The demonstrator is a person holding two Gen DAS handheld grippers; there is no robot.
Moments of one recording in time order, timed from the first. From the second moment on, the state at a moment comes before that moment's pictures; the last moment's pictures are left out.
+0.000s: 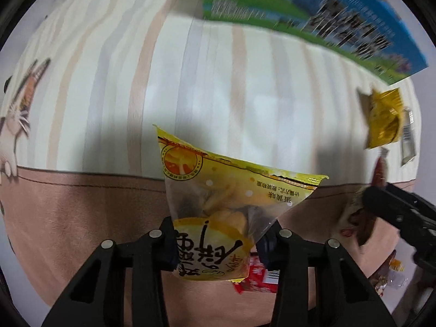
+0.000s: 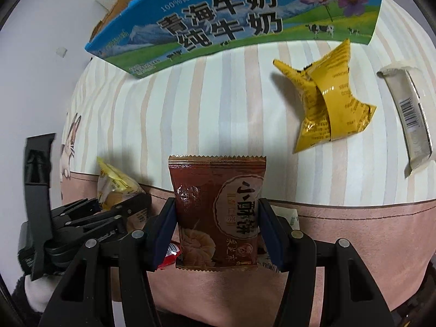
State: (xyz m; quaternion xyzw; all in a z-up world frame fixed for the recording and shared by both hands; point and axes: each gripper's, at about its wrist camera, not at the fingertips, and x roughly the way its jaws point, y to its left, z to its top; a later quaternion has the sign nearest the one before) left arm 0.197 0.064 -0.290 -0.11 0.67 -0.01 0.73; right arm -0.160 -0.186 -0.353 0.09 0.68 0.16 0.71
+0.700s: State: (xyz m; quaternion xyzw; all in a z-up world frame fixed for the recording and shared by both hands) left arm 0.395 0.040 -0.128 -0.11 0.59 -0.05 0.80; right arm 0.022 -0.244 -0.197 0.12 0.57 0.14 0.80
